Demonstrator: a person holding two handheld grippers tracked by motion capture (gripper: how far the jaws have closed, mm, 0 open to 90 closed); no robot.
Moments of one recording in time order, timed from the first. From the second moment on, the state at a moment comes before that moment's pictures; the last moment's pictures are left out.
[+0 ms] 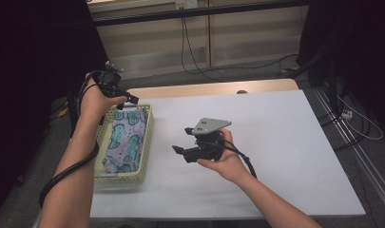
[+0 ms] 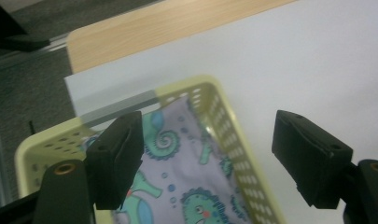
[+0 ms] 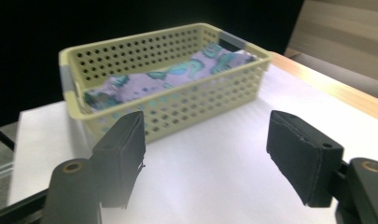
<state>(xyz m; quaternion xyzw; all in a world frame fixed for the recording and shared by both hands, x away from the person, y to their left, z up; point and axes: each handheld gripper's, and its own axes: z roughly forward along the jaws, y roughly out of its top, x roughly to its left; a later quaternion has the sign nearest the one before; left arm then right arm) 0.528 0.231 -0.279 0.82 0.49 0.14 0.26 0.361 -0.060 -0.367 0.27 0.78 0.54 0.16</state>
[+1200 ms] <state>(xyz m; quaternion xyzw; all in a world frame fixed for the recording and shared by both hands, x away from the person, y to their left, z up) 0.484 0.184 -0.325 0.83 0.43 0.10 0.34 0.337 -0.178 -0.402 0.34 0.77 0.50 0.20</state>
